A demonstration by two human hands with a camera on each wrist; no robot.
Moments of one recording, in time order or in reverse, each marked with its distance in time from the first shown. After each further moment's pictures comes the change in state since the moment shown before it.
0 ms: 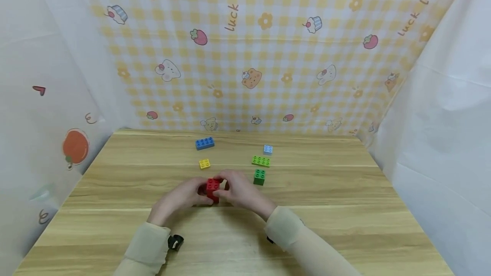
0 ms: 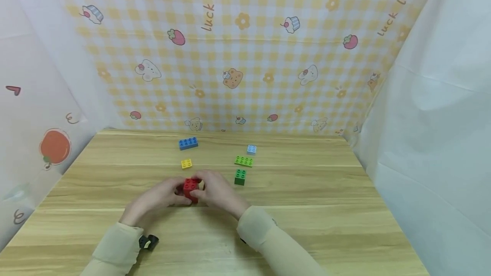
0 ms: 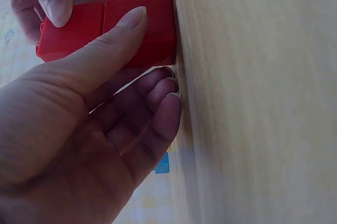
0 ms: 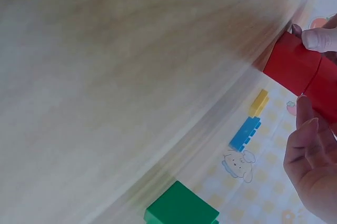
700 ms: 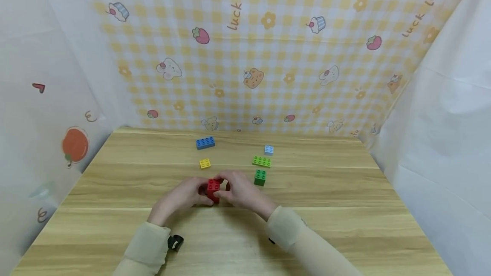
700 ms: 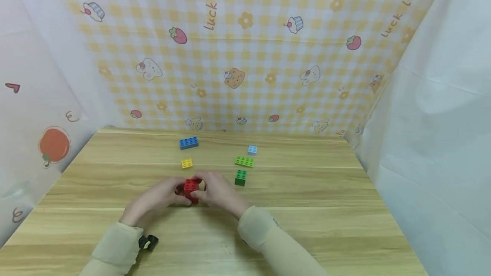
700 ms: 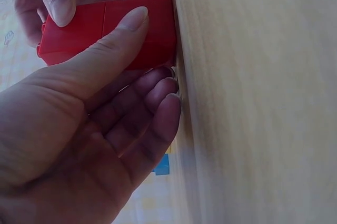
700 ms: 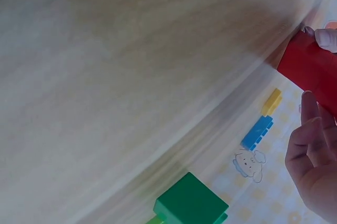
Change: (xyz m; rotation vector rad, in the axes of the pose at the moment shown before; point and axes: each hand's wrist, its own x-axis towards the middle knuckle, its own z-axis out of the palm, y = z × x) left_hand 0.001 -0.001 0.000 0.024 0.006 0.012; right_hand 0.003 0.001 -0.001 -0.022 -0.024 0.015
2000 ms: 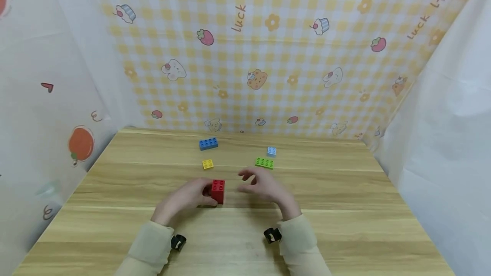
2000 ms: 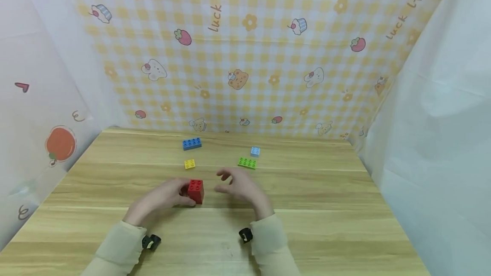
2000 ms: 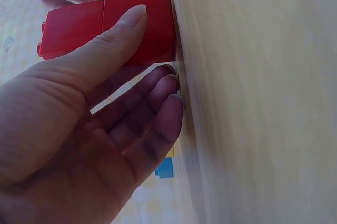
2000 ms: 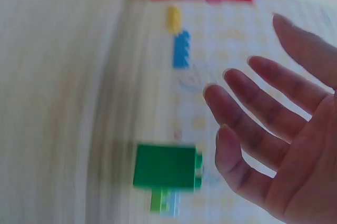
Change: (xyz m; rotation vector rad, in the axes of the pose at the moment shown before) left_hand 0.000 0.005 0.004 0.021 -0.008 -0.051; right_hand -0.029 0.028 -0.038 0.108 0.060 0.058
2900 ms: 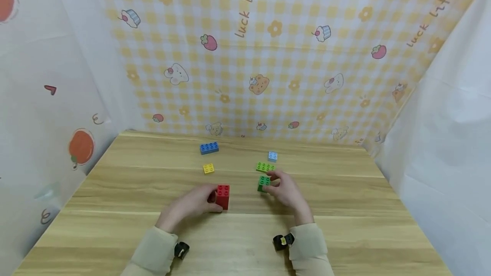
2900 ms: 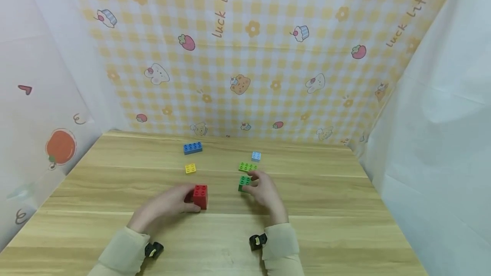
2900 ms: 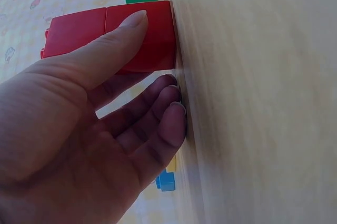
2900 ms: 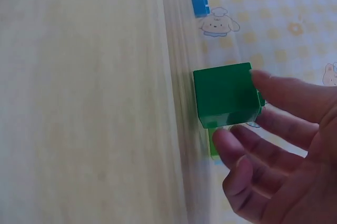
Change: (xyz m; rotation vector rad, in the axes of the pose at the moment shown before) left_hand 0.004 0.005 0.009 -0.031 -0.009 0.023; right_hand -0.015 0.057 -0.009 0.081 0.259 0.263
